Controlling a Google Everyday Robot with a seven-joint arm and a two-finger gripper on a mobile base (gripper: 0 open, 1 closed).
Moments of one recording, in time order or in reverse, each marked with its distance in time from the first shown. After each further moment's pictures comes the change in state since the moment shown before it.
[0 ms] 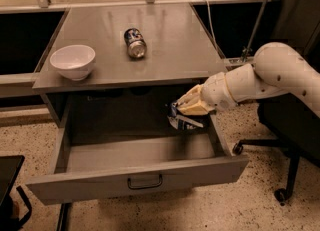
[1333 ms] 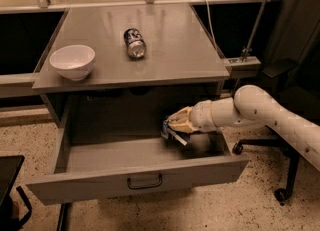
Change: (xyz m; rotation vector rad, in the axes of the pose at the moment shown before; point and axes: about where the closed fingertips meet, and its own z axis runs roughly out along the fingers) arm 0.074 -0.010 0.090 0.058 -0.118 0.069
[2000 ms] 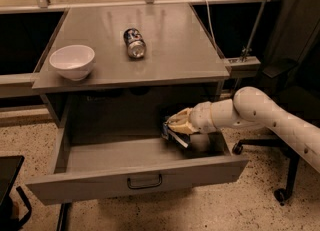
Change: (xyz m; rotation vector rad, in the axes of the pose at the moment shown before) arm 0.006 0.001 0.004 -0.003 -0.003 0.009
